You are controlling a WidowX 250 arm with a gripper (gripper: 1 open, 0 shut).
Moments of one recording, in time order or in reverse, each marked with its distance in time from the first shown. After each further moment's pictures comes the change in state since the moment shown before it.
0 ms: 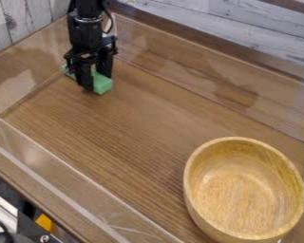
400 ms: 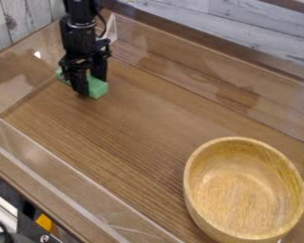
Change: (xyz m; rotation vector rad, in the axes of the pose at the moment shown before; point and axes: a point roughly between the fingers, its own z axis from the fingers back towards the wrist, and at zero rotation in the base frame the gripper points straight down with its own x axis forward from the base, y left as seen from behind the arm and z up) arm -0.003 0.018 -0.002 -0.003 0.006 0.092
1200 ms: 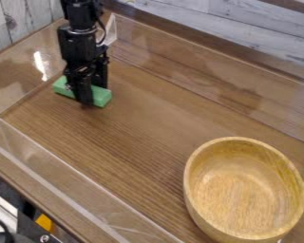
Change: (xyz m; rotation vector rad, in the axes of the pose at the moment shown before) arm -0.037 0.005 0.002 0.024 0.045 0.118
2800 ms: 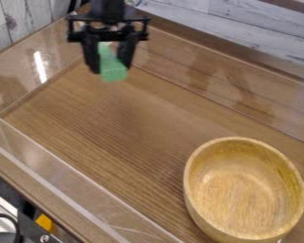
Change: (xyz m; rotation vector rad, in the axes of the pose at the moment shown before) arm -0.067 0.040 0.080 0.148 -0.025 -0.732
